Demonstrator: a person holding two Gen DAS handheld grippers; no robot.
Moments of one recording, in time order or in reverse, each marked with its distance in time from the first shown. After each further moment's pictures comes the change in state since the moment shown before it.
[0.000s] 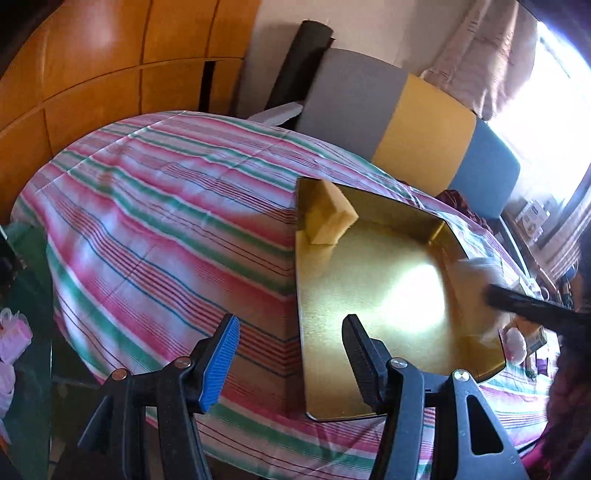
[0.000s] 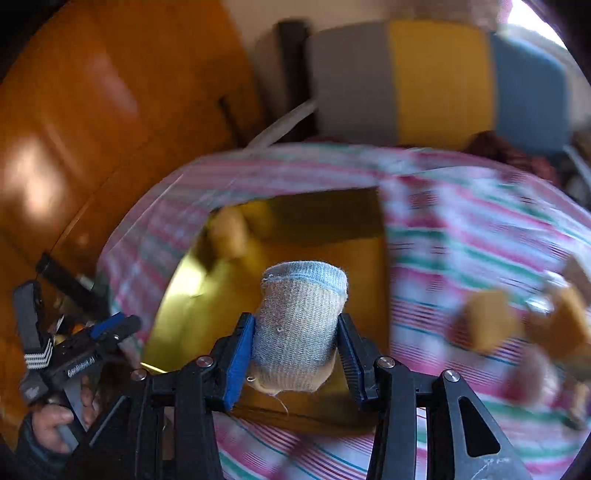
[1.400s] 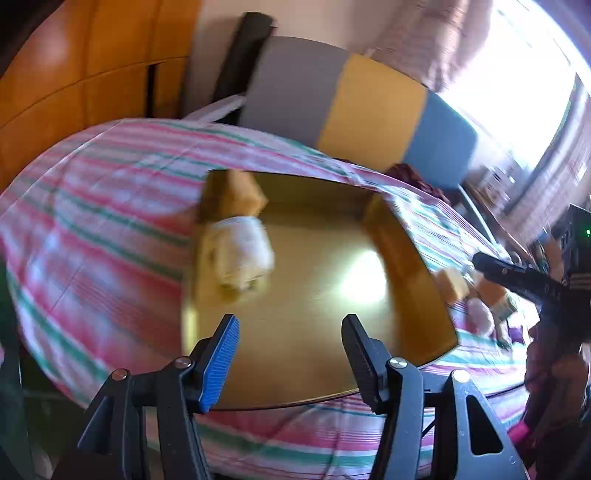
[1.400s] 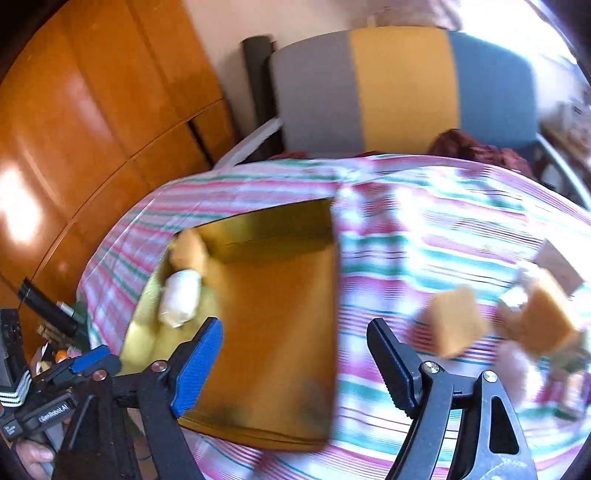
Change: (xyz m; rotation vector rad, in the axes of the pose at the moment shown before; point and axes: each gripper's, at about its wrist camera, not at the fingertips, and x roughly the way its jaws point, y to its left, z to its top) left arm -0.003 -0.080 -0.006 0.153 0.050 -0.134; right arm -0.039 -0.069 -0.017 0.120 -0.121 -0.115
